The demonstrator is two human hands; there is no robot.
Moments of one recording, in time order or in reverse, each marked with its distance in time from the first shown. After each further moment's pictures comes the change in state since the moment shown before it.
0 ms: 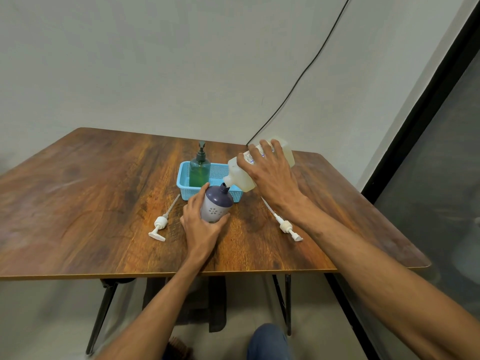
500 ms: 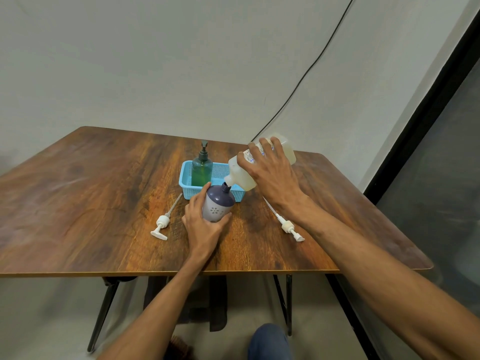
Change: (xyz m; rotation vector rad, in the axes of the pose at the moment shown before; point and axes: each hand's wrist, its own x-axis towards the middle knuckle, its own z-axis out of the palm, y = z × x) left_hand 0.001 -0.006 0.002 0.004 0.012 0.000; right_hand 0.003 -0.001 -0.004 -0.022 0.021 -0.017
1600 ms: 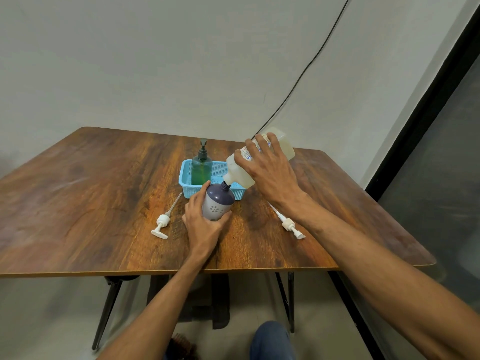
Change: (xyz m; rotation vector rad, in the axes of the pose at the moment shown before) left_hand -0.001 0.001 -0.001 -0.014 -0.018 -0.004; right_hand -0.002 -0.001 -0.002 -0.036 0.036 -0.010
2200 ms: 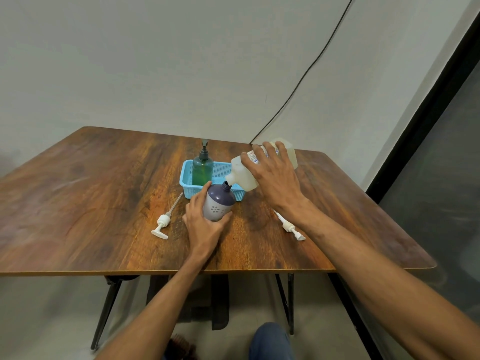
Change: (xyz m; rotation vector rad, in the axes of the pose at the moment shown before) left_hand -0.002 0.003 -0.001 0.013 -0.005 -0.006; right_hand -0.008 -0.002 0.014 0.144 0.008 0.076
